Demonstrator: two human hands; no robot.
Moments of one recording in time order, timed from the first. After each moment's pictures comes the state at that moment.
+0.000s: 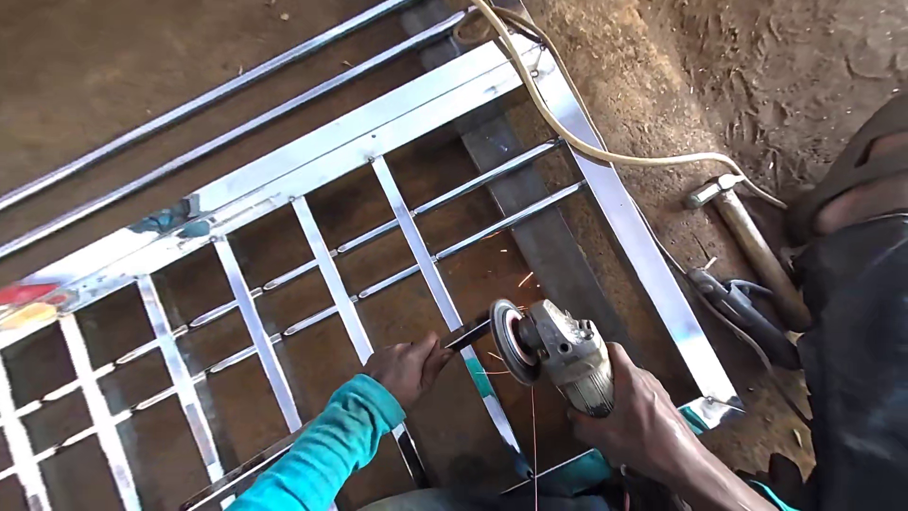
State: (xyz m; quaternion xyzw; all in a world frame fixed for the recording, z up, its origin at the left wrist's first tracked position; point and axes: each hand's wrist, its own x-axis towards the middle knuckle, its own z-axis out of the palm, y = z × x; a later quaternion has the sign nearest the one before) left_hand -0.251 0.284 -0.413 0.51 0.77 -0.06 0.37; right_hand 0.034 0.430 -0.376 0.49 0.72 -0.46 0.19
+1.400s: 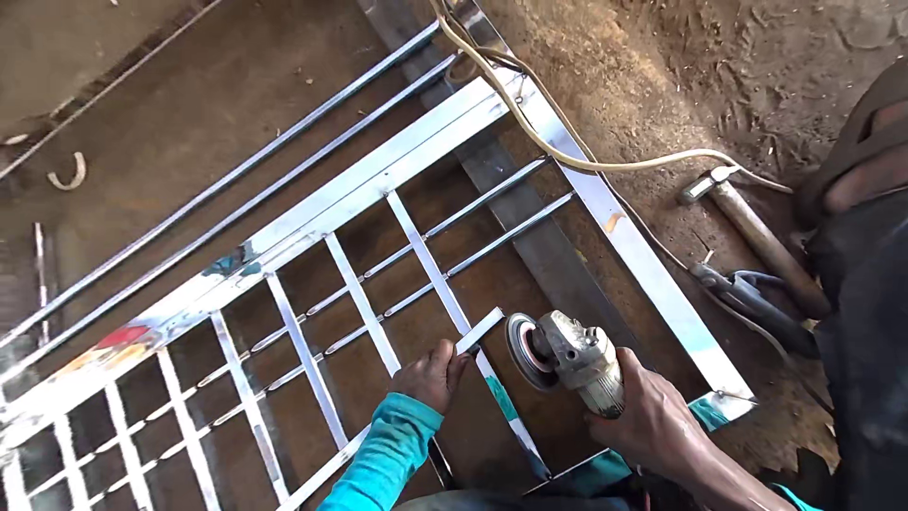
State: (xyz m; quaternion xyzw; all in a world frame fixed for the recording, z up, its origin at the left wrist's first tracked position) left_hand -0.234 0.266 -0.438 0.56 0.82 0.05 0.12; right_hand 0.040 0.431 -0.374 0.49 0.70 -0.47 0.22
